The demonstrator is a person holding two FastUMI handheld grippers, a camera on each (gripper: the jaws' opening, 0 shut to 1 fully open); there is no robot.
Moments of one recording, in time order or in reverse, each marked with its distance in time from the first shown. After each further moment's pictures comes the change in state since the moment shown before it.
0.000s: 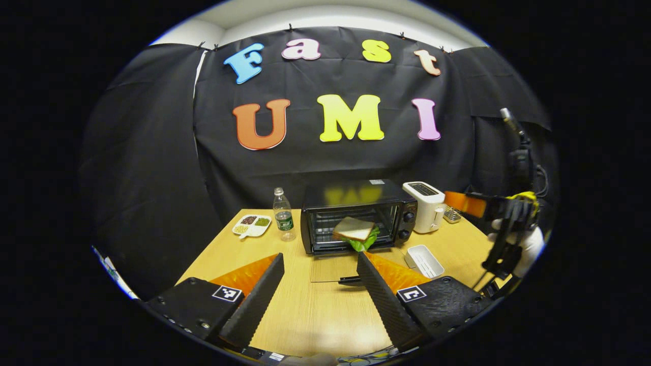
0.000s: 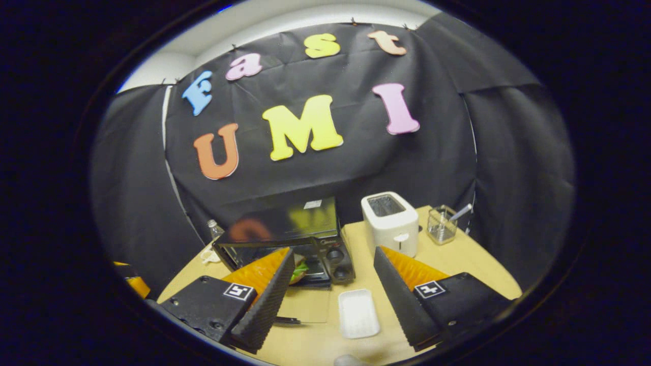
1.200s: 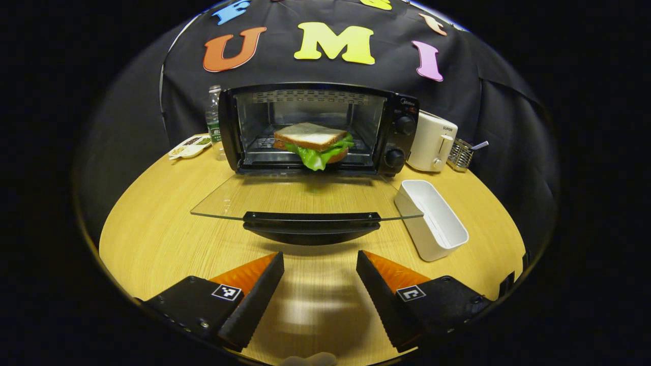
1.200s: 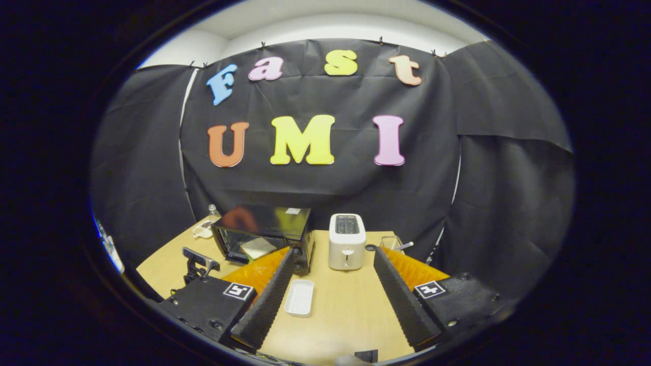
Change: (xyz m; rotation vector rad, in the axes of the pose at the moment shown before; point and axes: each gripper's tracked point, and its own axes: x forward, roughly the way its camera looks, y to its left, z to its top) left arm 0.141 -0.116 -0.181 -0.066 0.310 -0.127; right arm -0.120 -0.066 0.068 -0.182 0.028 -0.069
